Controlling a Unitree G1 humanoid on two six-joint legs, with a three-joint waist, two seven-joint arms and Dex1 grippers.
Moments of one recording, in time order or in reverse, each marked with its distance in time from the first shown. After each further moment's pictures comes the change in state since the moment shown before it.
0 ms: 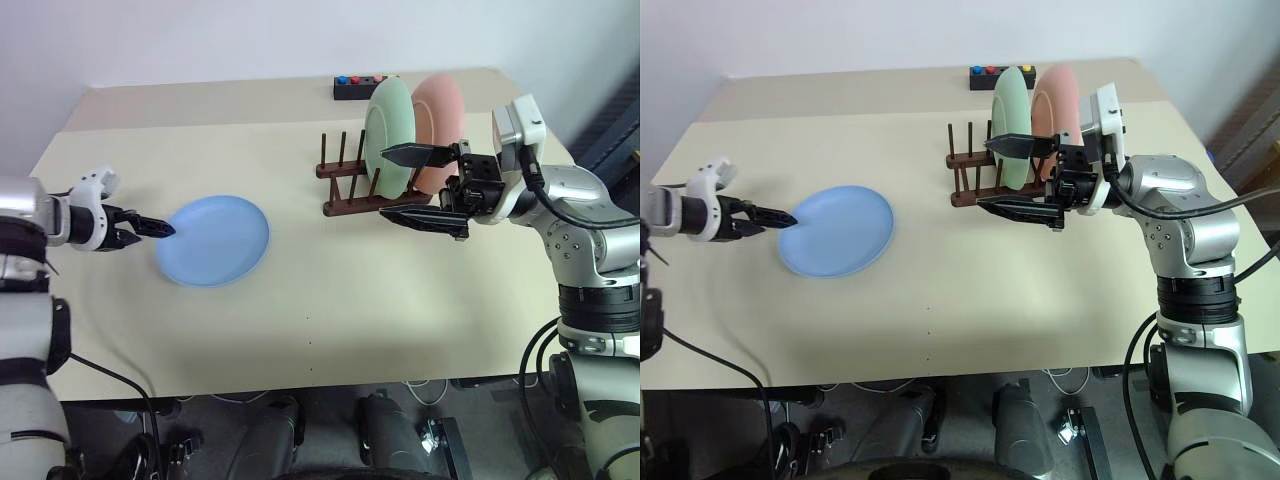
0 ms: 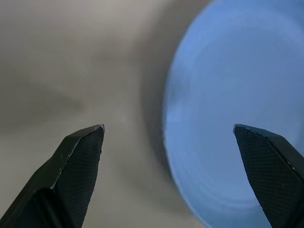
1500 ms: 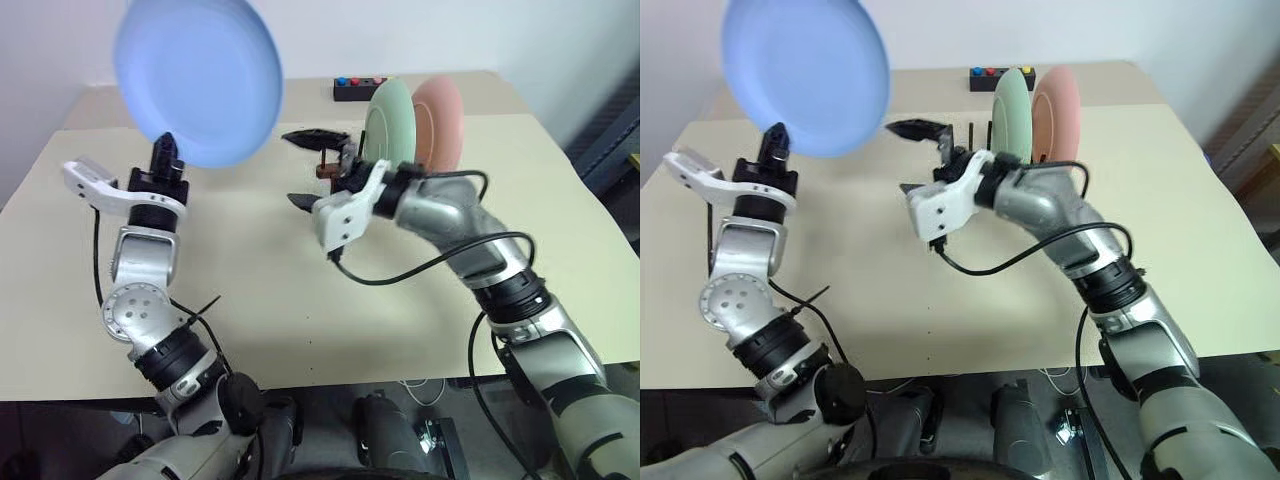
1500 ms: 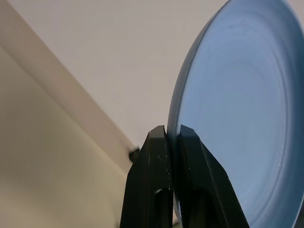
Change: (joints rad) left arm 0.533 -1.015 0.970 -1.374 -0.690 -0.364 1.038; right arm -0.136 0.207 0.491 0.066 -1.229 -0.870 -0.721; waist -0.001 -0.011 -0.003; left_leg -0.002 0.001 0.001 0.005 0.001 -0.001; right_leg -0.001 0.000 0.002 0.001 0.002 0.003
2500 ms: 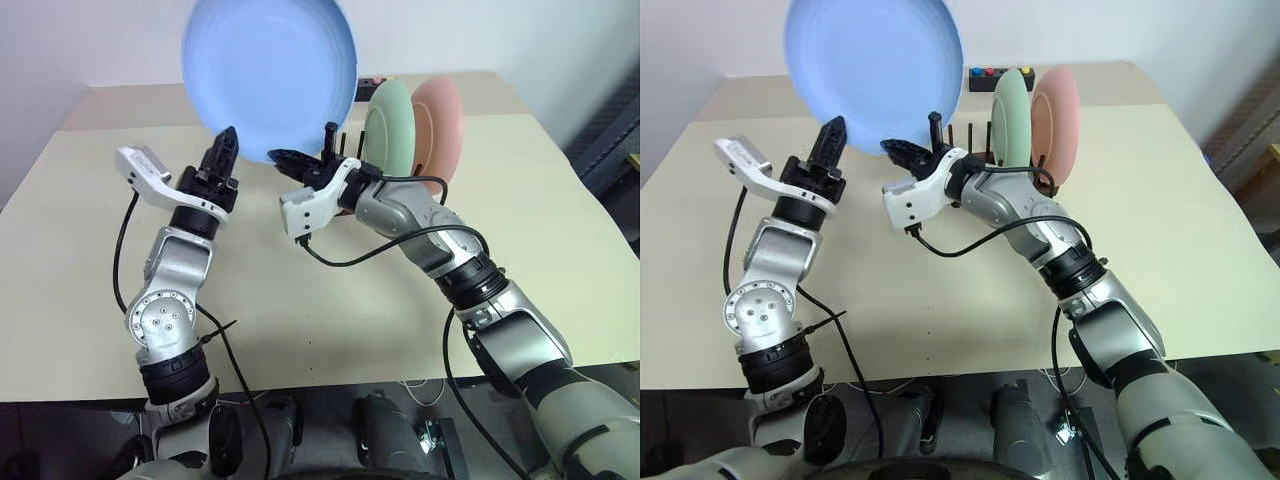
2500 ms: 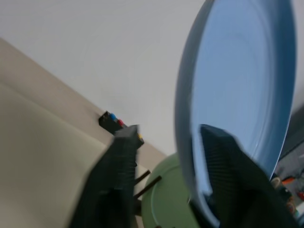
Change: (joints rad) left arm 0.140 0.147 -0.357 -0.034 -0.086 -0.150 -0.005; right arm -0.104 0.097 0.036 0.234 -0.202 0.023 -0.212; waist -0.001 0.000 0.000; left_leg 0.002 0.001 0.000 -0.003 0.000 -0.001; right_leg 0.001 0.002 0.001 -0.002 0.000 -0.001
